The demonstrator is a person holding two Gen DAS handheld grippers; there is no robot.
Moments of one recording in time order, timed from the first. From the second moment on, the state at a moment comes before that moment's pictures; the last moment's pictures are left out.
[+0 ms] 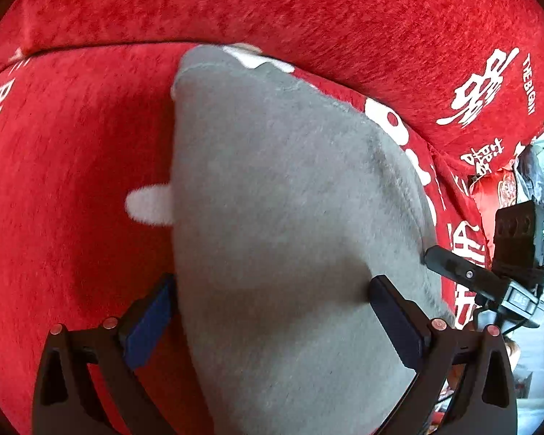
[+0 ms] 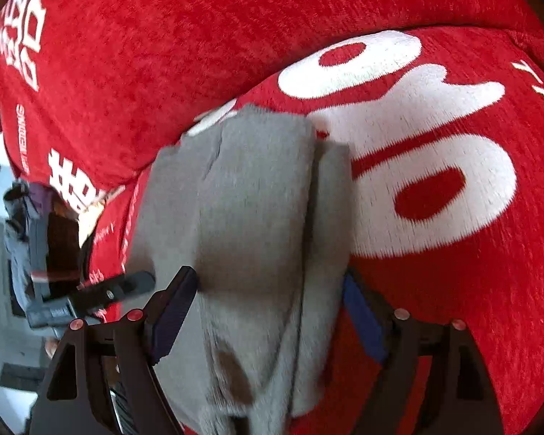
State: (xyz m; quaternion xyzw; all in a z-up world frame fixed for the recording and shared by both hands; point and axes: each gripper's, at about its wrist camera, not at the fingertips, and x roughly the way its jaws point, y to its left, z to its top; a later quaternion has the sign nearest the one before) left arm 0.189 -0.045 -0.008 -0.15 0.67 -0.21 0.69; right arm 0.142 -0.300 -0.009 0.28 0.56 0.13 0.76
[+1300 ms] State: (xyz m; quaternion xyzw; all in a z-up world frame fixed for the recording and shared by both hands) left arm 0.055 0.059 0.143 -0.08 0.59 -0.21 0.77; right arm 0.007 -0.132 0.146 0.10 0.49 0.18 0.85
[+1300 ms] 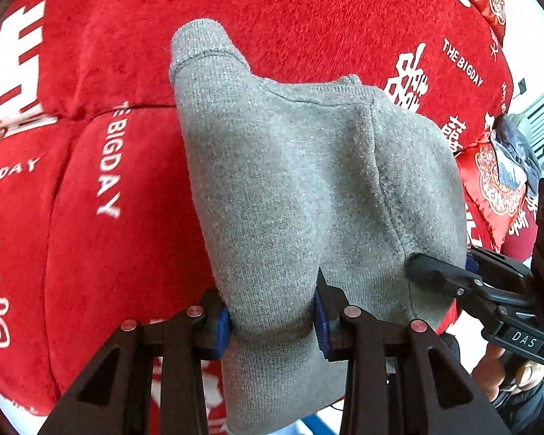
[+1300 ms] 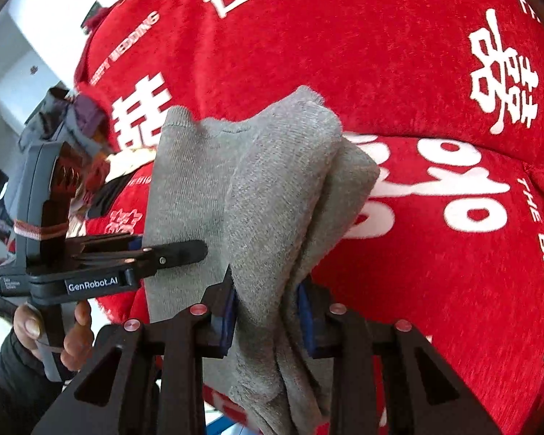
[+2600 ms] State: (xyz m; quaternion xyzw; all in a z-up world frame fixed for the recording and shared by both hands) left arm -0.022 0.118 0.038 -0.07 0.60 -0.11 0.79; right arm -0.039 -0.107 0.040 0.05 0.56 0.22 0.80
